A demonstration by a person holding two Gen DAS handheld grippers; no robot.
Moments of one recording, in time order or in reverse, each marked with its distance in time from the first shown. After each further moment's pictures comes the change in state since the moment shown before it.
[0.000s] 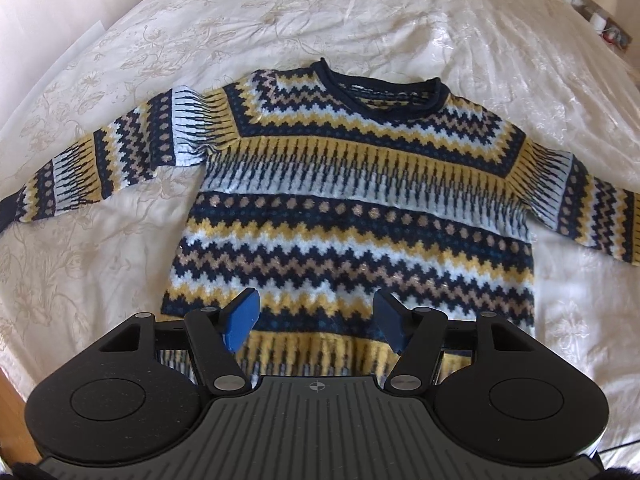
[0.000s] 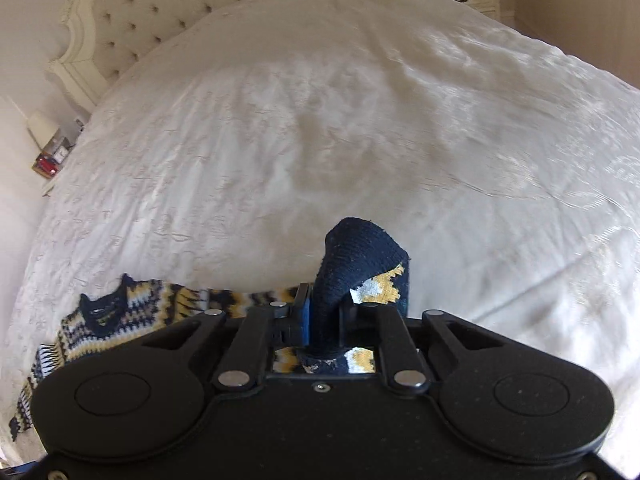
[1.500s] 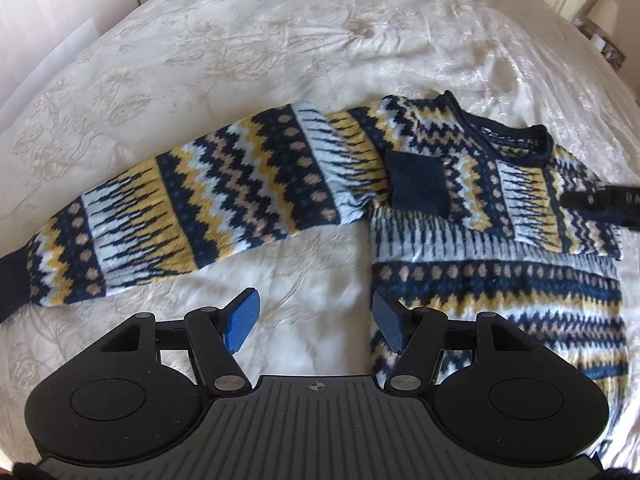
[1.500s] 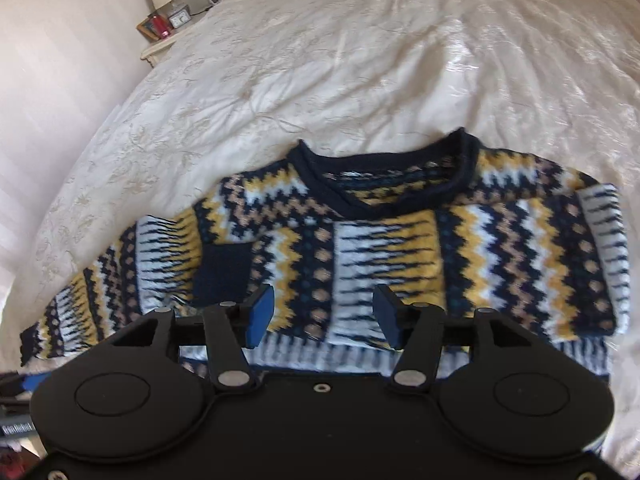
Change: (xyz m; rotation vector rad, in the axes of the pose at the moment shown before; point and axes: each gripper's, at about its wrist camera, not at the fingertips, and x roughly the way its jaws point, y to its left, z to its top) left arm 0.074 0.193 0.060 0.033 -0.037 -0.098; right arm 0.135 0.354 -0.164 -0.308 0.151 0.118
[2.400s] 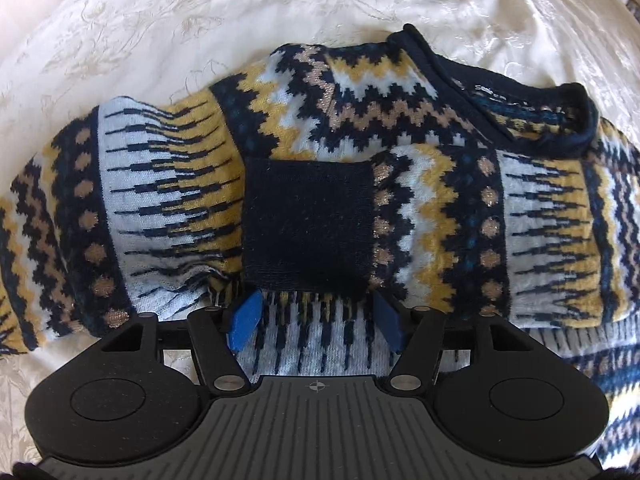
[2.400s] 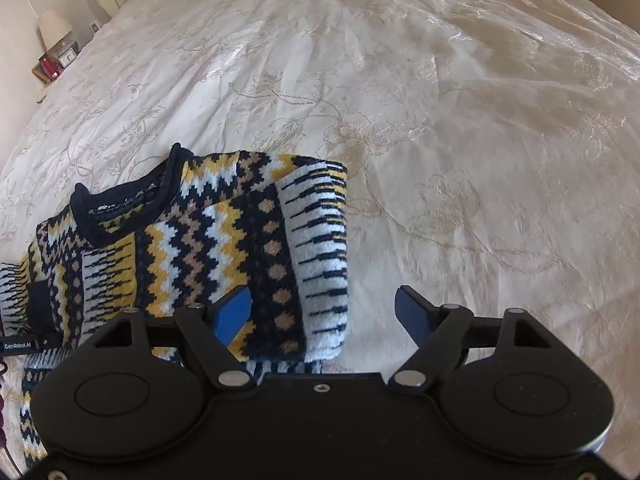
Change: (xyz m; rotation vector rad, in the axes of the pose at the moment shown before) left arm 0.141 -0.109 0.049 0.028 0.138 0.077; right arm -0.016 -0.197 0.000 0.163 -0.022 -0.198
